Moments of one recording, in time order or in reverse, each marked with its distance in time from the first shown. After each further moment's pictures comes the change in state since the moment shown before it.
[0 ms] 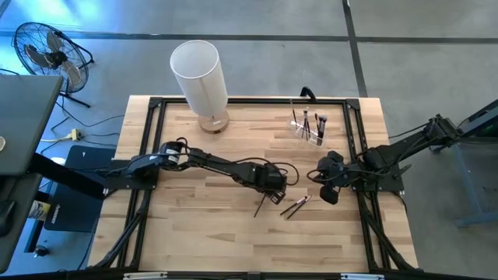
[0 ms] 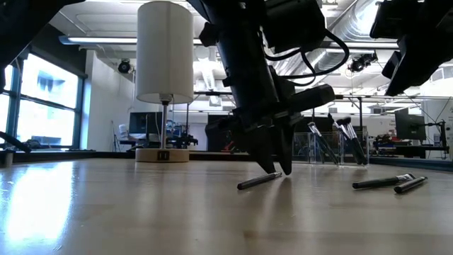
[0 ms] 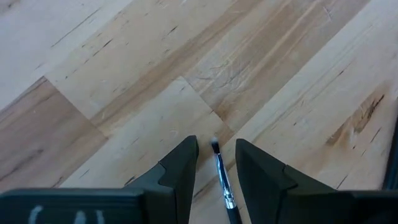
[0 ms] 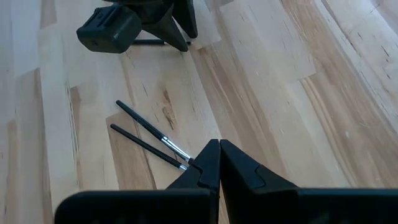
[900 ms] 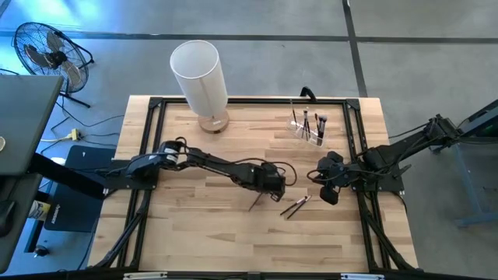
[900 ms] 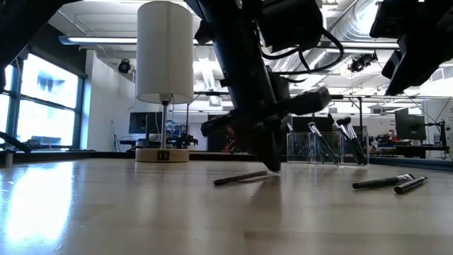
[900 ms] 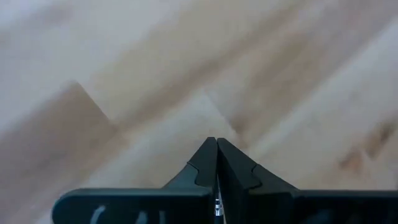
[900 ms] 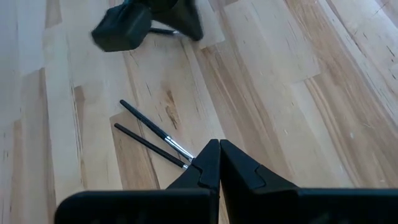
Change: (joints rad) left arm 0.013 -0.040 -0.009 0.043 -0.151 -0.041; right arm 0.000 0.000 0.000 0.007 -0.011 -0.004
